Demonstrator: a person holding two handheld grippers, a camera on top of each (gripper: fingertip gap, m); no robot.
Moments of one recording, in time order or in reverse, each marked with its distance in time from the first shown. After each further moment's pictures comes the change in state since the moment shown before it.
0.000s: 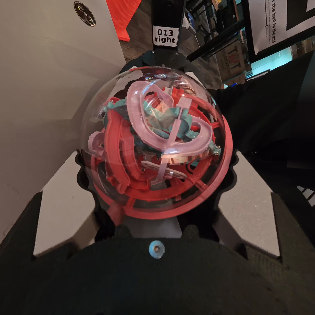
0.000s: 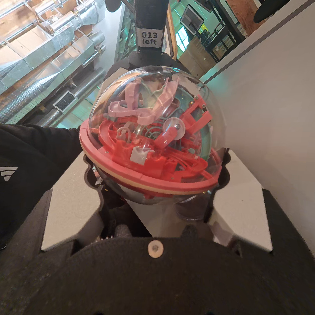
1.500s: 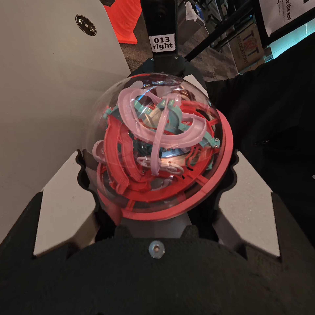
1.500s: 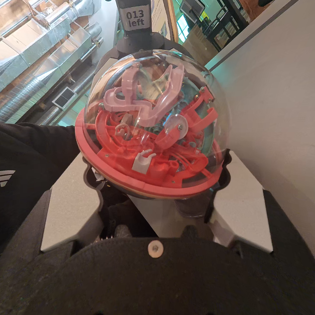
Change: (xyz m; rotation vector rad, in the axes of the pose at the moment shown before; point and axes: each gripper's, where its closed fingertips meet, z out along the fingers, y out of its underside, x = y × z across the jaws) left arm 0.003 0.001 -0.003 -0.008 -0.068 0.112; right arm -0.004 0.014 0.008 -0.036 0.003 0.026
